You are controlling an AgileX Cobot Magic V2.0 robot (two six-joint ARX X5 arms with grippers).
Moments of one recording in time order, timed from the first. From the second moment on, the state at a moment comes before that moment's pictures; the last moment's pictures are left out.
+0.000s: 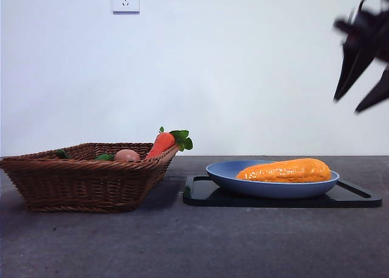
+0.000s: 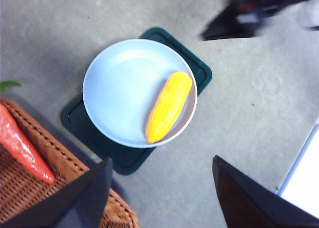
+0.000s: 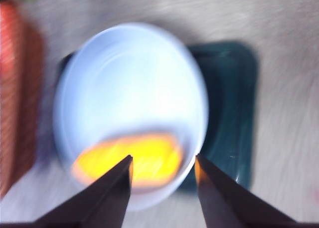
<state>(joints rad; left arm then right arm) -0.69 1.80 2.14 -1.24 0.21 0.09 -0.02 1.49 1.21 -0.77 -0.52 0.14</state>
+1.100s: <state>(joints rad) -0.69 1.80 2.14 -1.32 0.21 0.09 0.13 1.02 1.21 -1.15 -0.52 -0.07</state>
